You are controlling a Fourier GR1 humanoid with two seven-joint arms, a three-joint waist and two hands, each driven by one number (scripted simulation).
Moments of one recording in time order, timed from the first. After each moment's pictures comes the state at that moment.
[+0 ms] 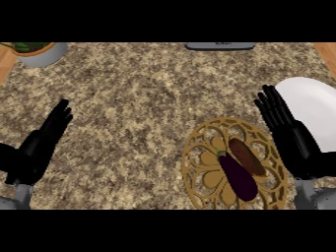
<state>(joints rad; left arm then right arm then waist) -0.07 0.54 -0.29 -1.52 0.40 0.20 -0.01 -0.11 -0.35 0.23 -1.64 -0.37 -0.10 -0.05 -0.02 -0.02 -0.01</state>
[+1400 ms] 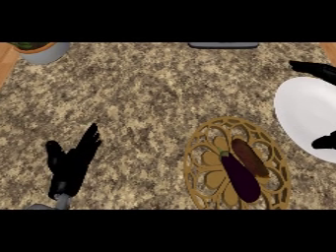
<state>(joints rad) -0.02 0.32 -0.33 -1.39 0.38 0.25 0.12 -0.41 -0.84 0.17 -1.43 0.13 0.31 -0.35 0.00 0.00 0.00</state>
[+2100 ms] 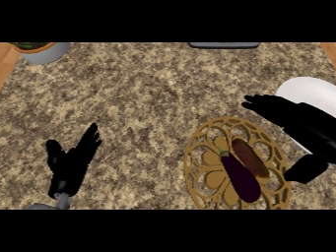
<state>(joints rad) -0.02 0.29 -0.30 -1.38 0.35 0.22 0.13 -0.33 -0.75 0.37 -1.73 0.45 0.35 0.03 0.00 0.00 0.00</state>
